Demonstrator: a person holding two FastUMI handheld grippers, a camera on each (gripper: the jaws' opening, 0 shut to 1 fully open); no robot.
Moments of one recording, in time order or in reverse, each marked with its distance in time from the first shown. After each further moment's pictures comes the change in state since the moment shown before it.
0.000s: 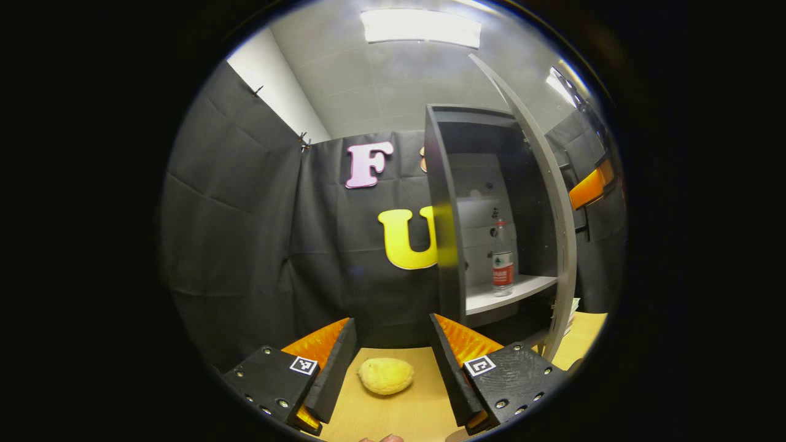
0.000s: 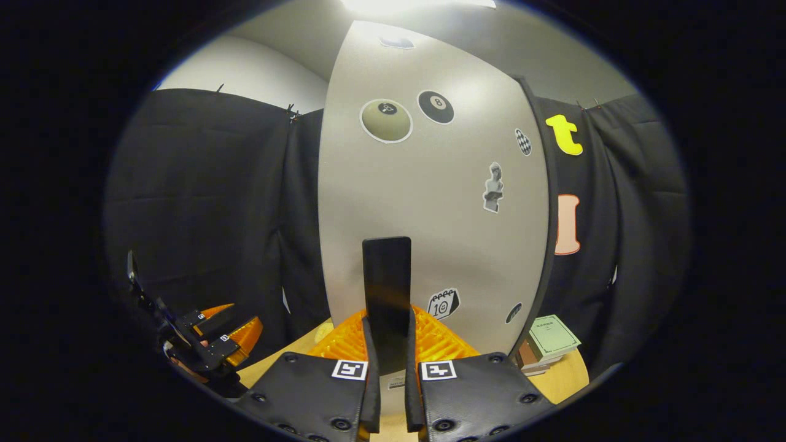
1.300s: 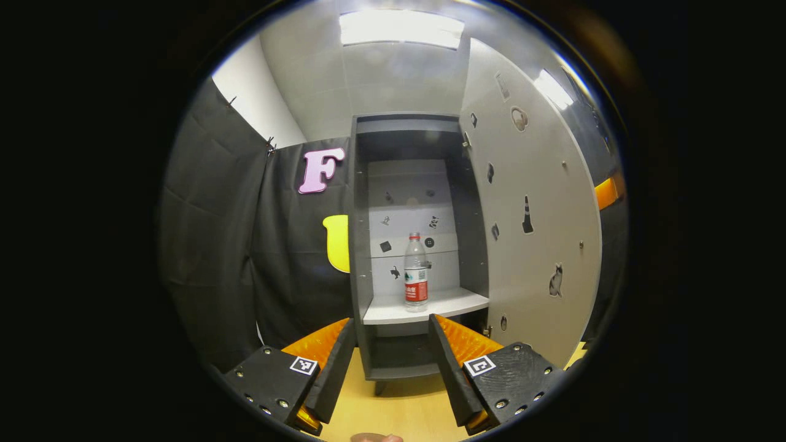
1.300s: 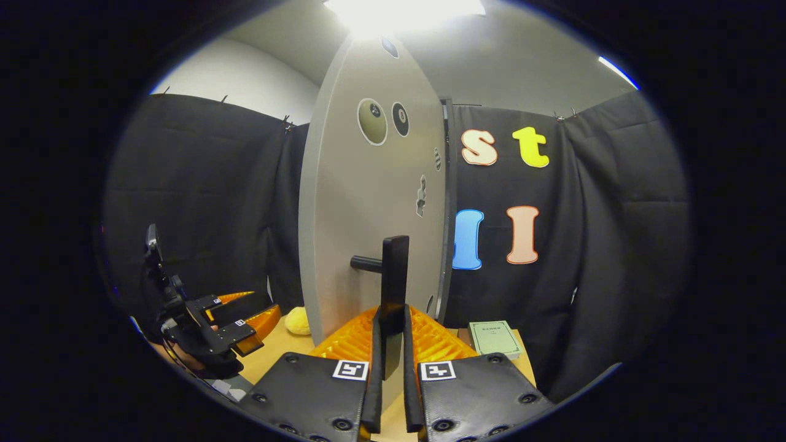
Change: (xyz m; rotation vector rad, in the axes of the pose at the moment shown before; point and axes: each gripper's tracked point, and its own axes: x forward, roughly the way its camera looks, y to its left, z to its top) left arm -0.036 -0.223 0.045 -0.014 0.007 -0.076; right arm -0.100 -0.133 -0.010 -0.046 -0.055 0.008
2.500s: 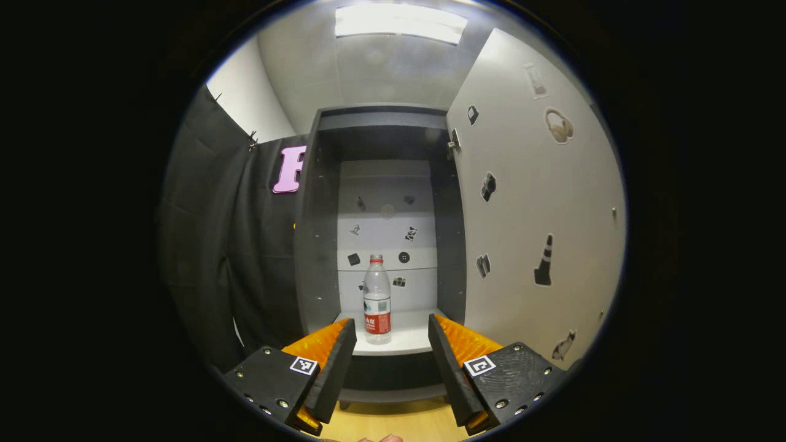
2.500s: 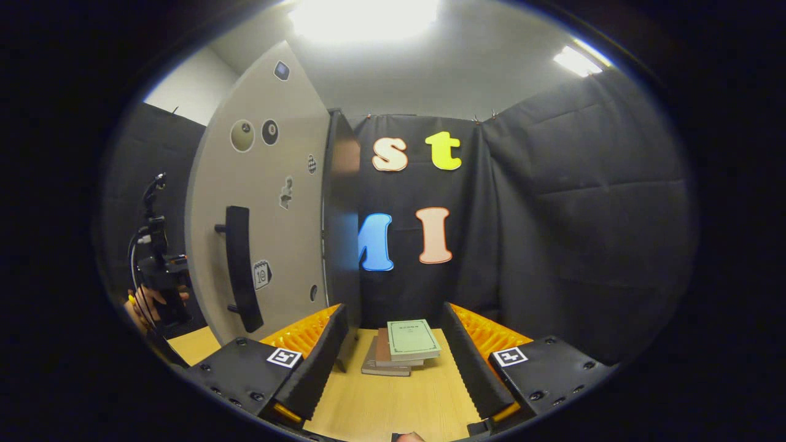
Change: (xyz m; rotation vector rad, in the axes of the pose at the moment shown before) left arm 0.114 -0.070 0.057 -0.051 0.018 -0.077; right arm -0.060 -0.187 -0.042 0.053 -0.051 -0.323
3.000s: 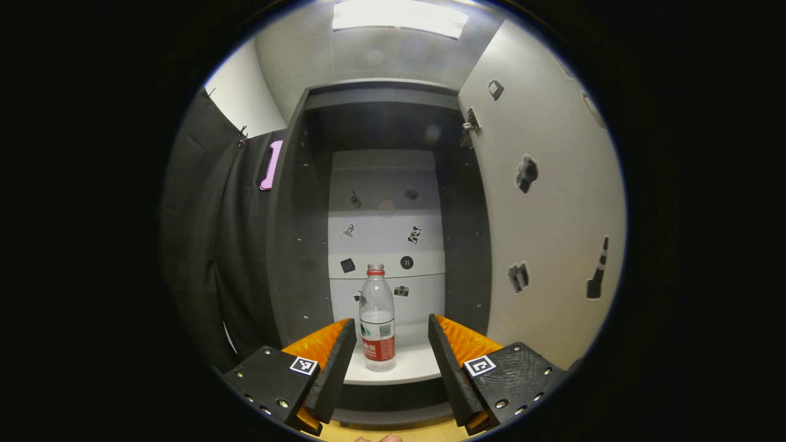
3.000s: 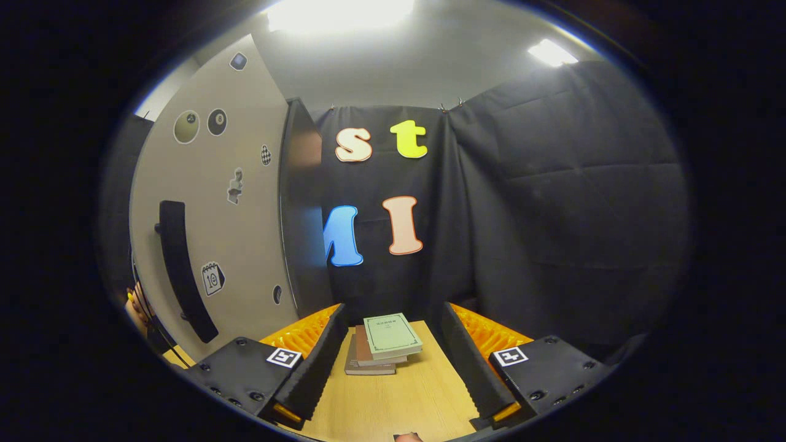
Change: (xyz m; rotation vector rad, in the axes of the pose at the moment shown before) left arm 0.100 0.019 -0.009 0.011 0.015 -0.028; right arm 0.028 -0.026 -0.012 0.064 0.043 -0.155
